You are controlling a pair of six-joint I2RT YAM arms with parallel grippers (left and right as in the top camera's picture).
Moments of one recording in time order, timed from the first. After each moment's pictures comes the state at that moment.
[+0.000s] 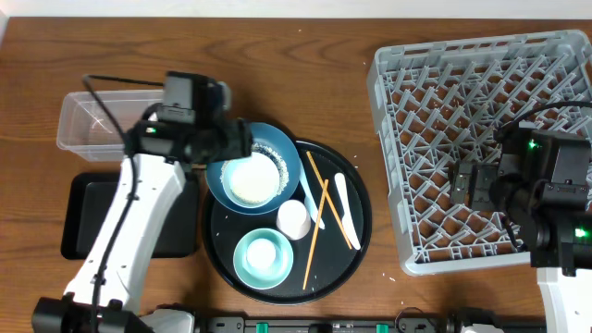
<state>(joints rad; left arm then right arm) -0.18 1.45 1.22 -0.85 0.25 -0.28 -0.06 1.01 1.13 -1.06 -0.05 0.04</state>
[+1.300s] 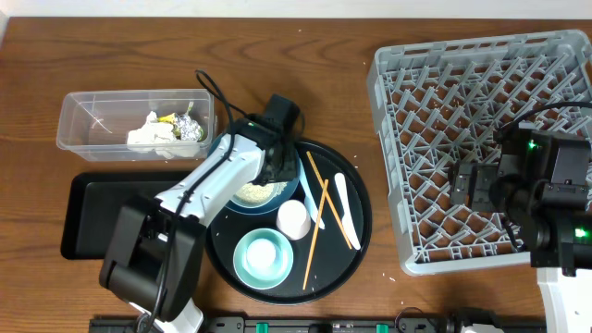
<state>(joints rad) -0.47 1.79 1.21 -0.79 0.02 -0.56 -0.06 1.01 1.13 -1.06 -0.05 0.04</state>
